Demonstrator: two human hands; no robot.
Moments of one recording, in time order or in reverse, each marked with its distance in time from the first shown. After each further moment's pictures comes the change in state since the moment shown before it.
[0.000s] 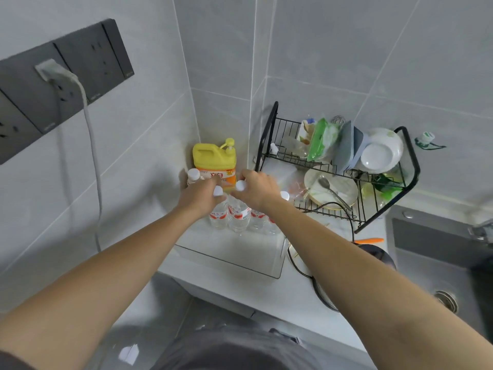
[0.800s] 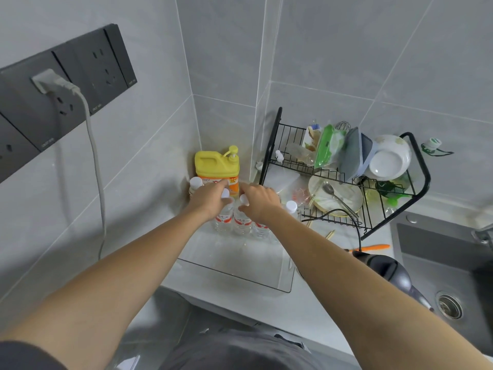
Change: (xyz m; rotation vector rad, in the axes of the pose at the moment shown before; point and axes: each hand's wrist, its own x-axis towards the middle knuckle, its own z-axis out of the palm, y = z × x) left_hand 0.048 -0.018 0.015 -0.032 -0.019 0.101; right_hand 0.031 0.010 0.040 -0.201 -0.052 -0.023
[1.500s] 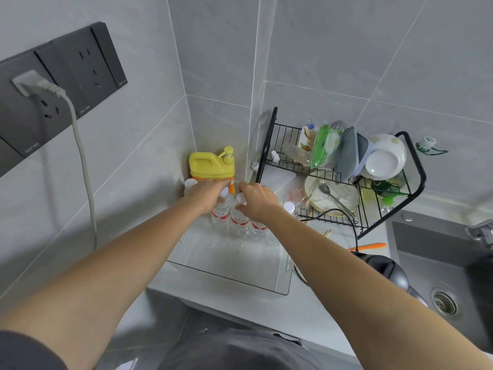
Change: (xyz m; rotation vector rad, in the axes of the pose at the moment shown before) left_hand 0.032 -0.017 0.000 0.149 -0.106 0.201; right_hand 0.004 0.003 -0.009 -0.005 -0.026 0.023
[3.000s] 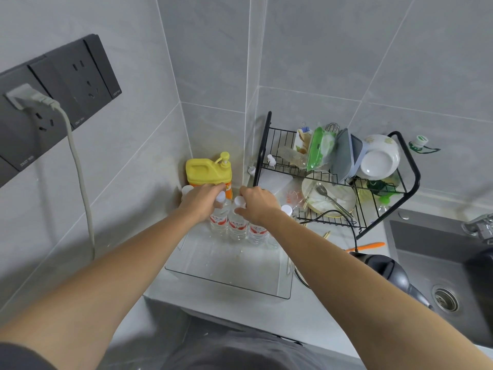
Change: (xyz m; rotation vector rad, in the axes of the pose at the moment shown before) left_hand 0.000 -0.006 0.007 0.037 0.130 0.014; right_hand -0.006 0.001 -0.007 -0.001 0.009 0.028
